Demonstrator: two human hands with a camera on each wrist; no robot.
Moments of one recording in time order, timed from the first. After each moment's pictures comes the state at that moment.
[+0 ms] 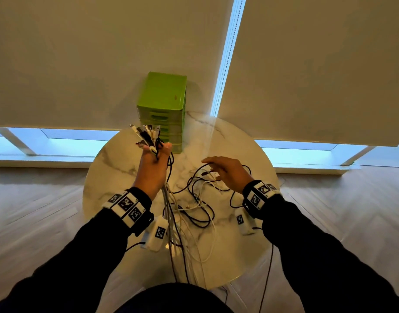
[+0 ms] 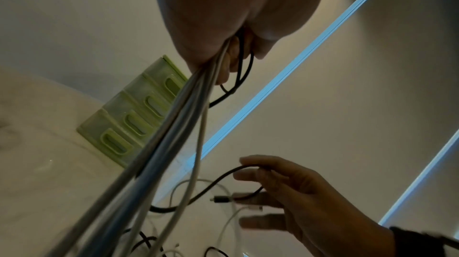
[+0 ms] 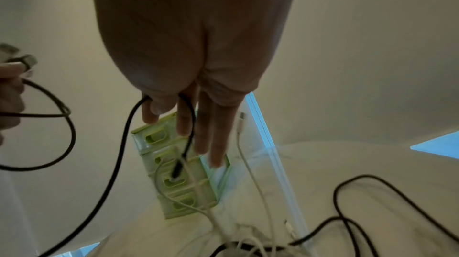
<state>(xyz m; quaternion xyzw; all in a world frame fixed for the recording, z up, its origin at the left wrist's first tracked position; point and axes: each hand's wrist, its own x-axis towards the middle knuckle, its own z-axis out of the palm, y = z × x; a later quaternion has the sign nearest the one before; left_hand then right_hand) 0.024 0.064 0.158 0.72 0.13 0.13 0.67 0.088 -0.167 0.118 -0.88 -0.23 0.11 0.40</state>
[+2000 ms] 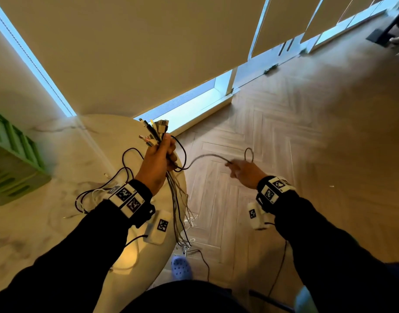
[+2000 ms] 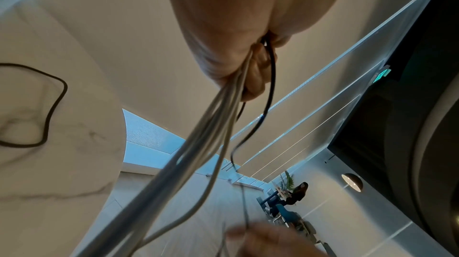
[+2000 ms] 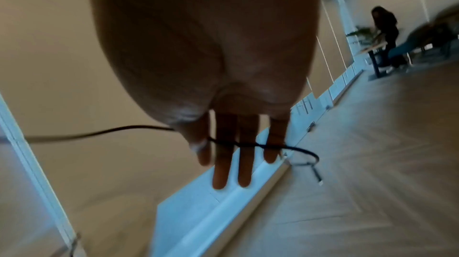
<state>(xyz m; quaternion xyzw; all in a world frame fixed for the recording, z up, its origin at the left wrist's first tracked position) 0.012 -0.238 0.153 0.62 -0.06 -0.26 0.74 -0.102 -0.483 0.084 -0.91 0.23 0.11 0.34</state>
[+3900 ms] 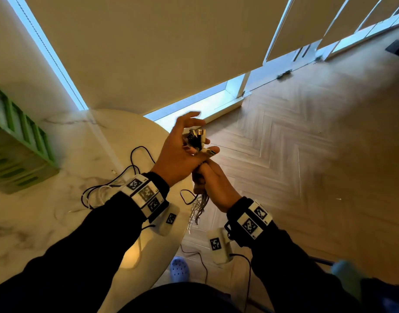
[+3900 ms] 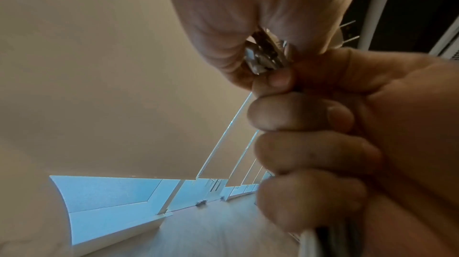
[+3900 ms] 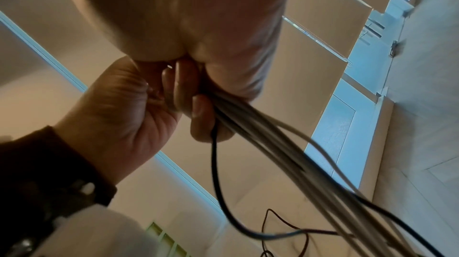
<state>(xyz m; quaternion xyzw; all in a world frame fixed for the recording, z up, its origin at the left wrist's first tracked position) 0.019 -0.248 0.174 0.68 -0.31 -0.10 0.66 -0.076 -0.340 0.162 -0.66 0.15 0.02 0.74</state>
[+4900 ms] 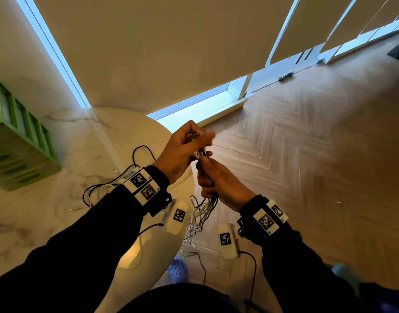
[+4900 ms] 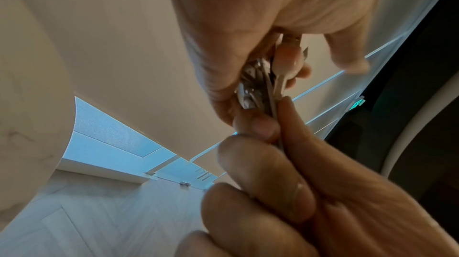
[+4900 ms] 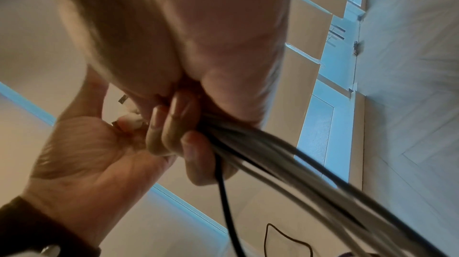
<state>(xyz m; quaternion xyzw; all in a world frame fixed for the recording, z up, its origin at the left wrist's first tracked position) 0.030 -0.248 0.181 0.54 -0.20 -0.30 0.76 -0.077 -0.357 0.164 -0.65 0.12 0.11 0.75</state>
